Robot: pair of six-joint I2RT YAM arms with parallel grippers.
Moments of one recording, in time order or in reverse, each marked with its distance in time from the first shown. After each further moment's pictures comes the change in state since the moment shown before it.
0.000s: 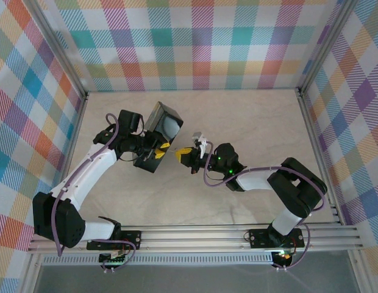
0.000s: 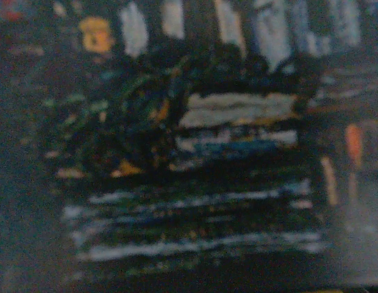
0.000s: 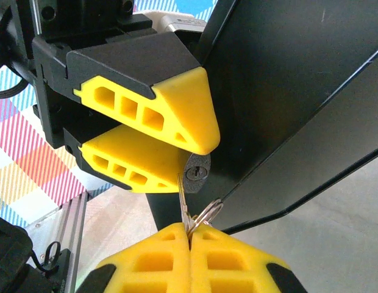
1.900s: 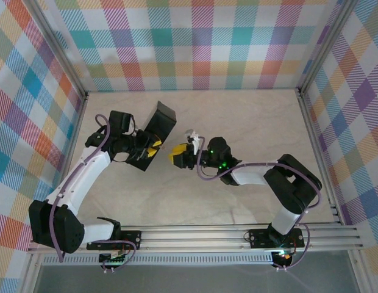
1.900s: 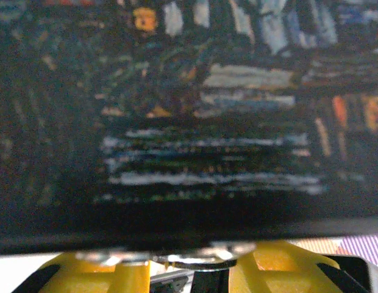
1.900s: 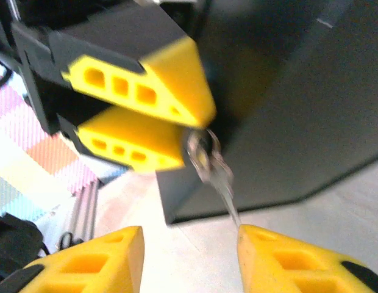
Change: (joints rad) left arm 0.083 -0.046 -0.026 -0.006 -0.043 0.037; right arm -0.018 0.043 0.105 -0.164 -0.066 0.008
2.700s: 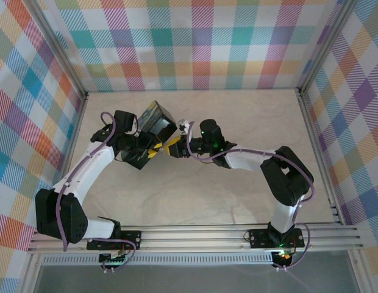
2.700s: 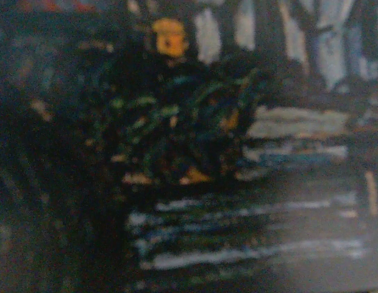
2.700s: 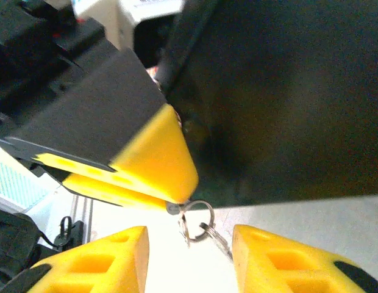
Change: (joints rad) left arm 0.005 0.077 -0.002 0.000 -0.006 0.091; right arm -0.040 0.109 0.300 -0.365 -0.140 -0.046
